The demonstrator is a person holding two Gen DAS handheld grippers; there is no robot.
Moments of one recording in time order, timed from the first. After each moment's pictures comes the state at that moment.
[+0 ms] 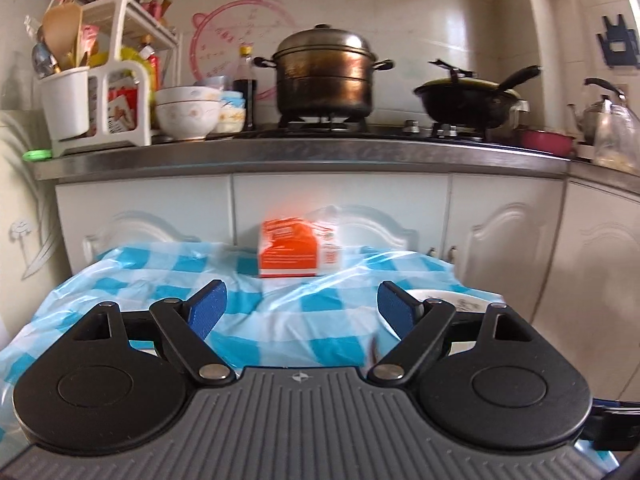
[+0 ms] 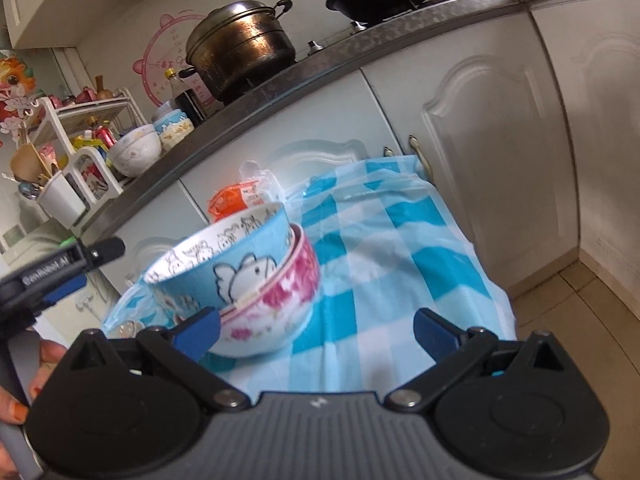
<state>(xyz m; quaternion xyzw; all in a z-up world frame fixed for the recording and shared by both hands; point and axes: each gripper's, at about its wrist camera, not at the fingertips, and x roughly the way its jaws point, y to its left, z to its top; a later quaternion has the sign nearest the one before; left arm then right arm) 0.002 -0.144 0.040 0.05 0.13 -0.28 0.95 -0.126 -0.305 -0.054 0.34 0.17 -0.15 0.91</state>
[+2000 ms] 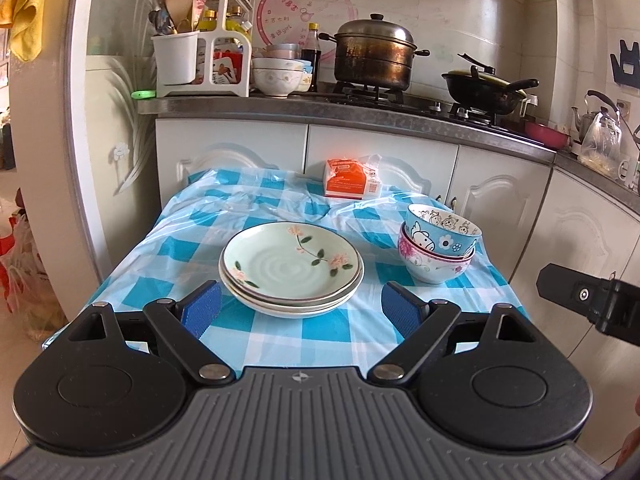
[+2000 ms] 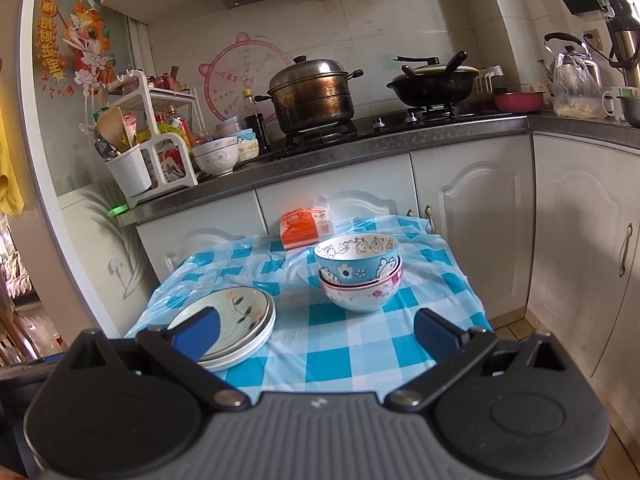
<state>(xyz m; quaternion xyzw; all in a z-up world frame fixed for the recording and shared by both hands) -0.139 0.037 0.092 0.02 0.23 -0.23 0.95 -0.218 -0.115 0.082 0.21 0.16 -0.21 0.94</state>
